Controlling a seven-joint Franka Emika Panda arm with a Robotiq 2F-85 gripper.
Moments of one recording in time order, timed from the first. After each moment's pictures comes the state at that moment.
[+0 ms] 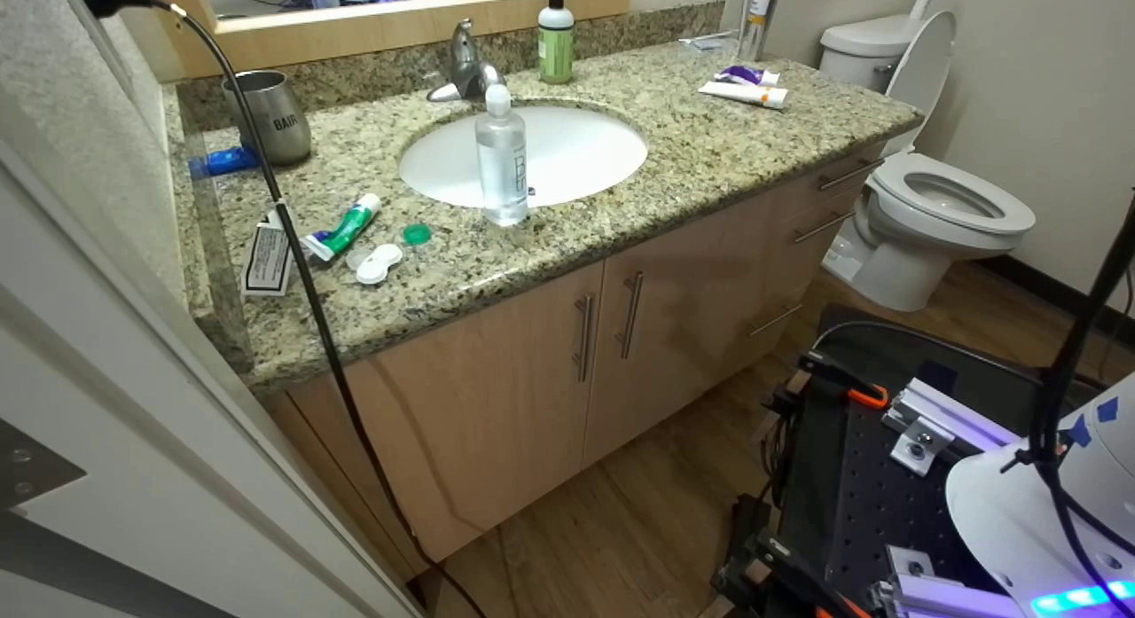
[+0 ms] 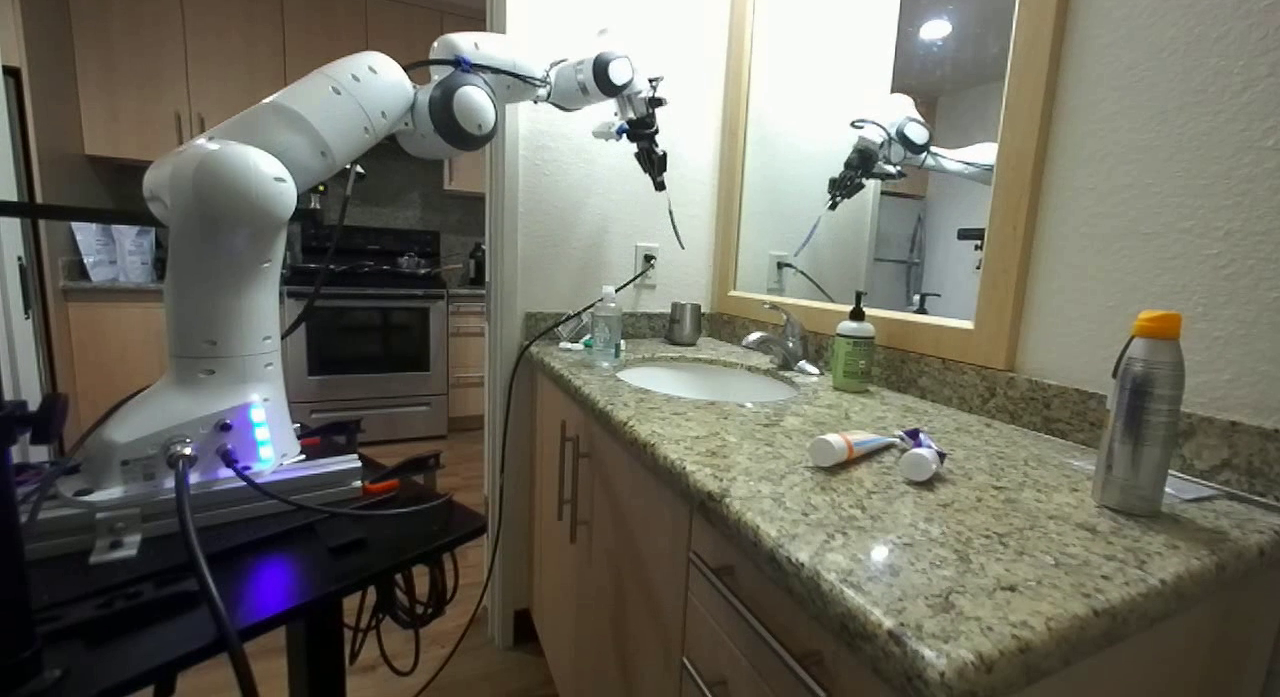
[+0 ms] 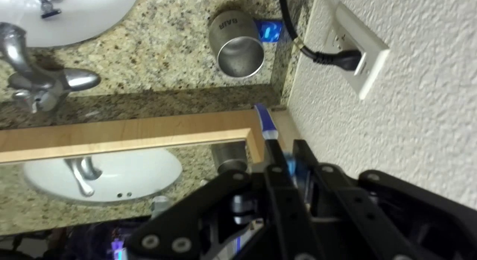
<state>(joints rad) -0.01 0.84 -0.05 -0.49 -0.03 1.87 0.45</state>
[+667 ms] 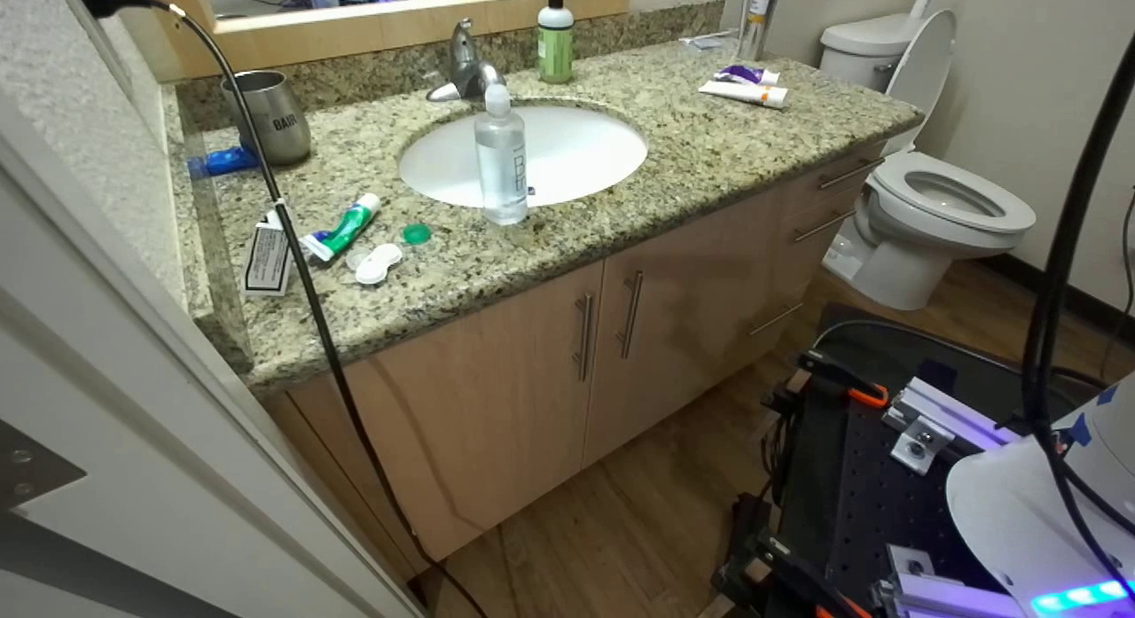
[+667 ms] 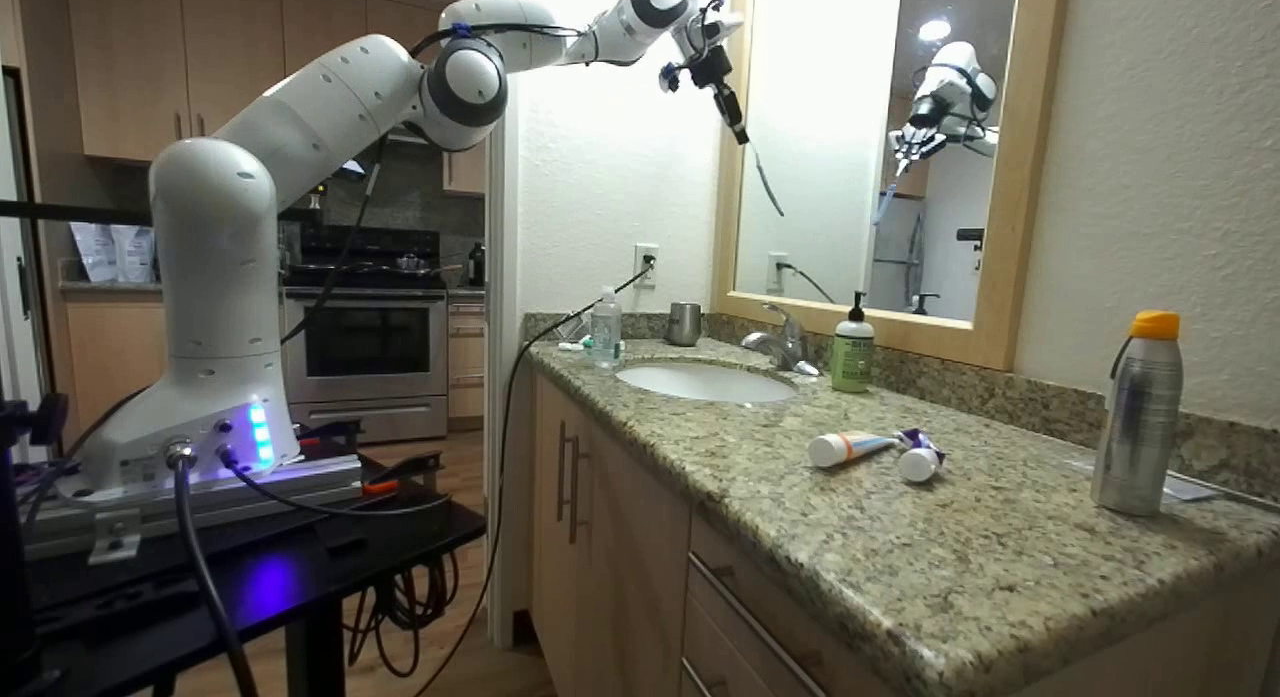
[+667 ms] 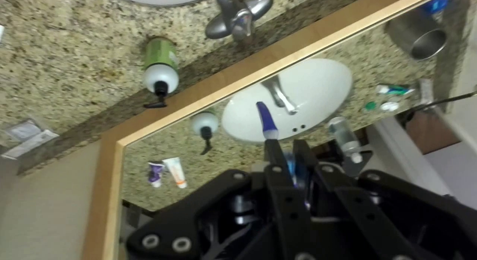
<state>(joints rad) -0.28 0.80 -0.16 -0.38 -0.06 1.71 0.63</state>
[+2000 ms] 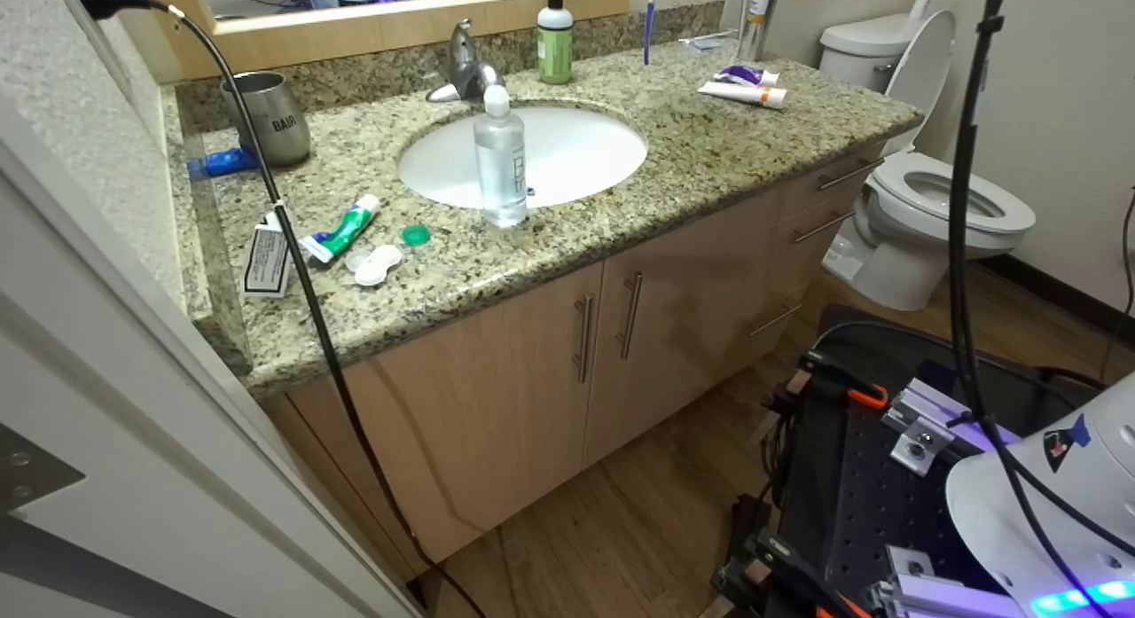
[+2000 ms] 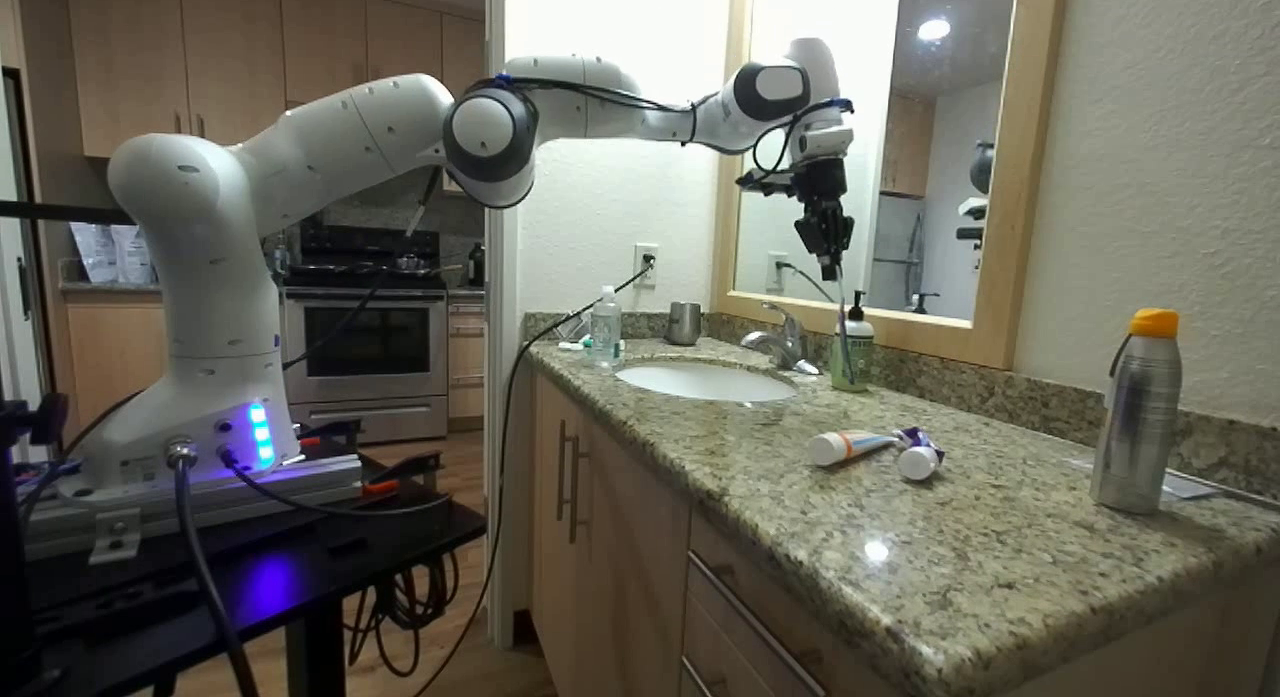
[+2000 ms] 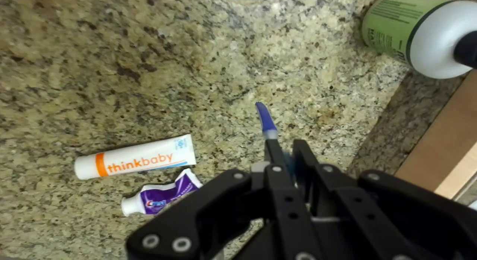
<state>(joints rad) -0.64 1.10 -0.18 -0.37 0.02 1.65 1.07</state>
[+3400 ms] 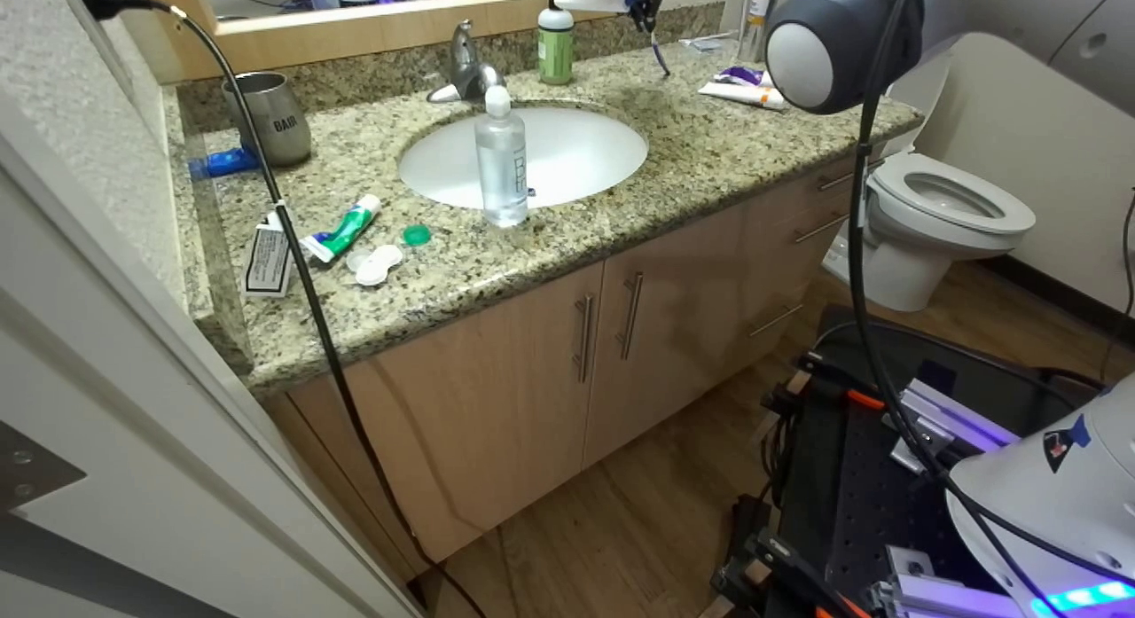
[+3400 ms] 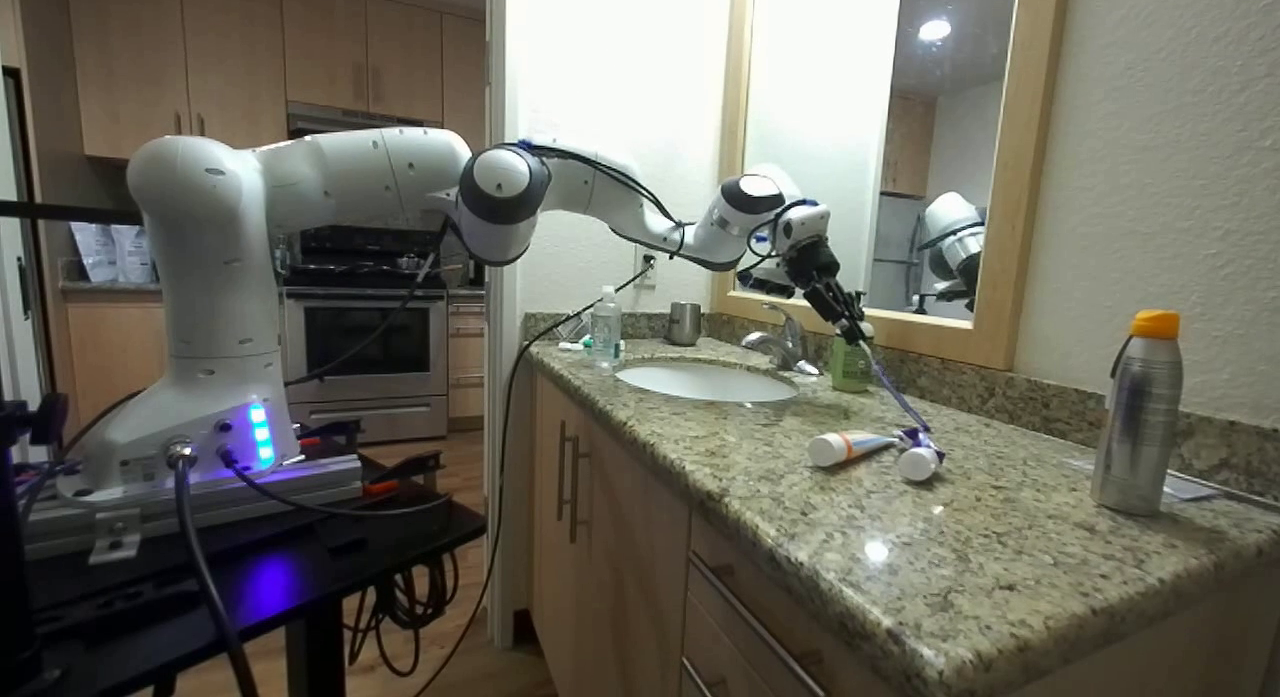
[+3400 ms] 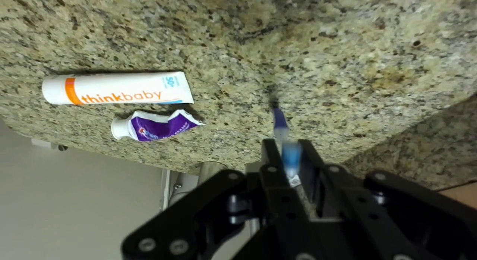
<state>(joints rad) -0.48 1.33 -0.42 -0.37 -0.32 1.85 1.21</state>
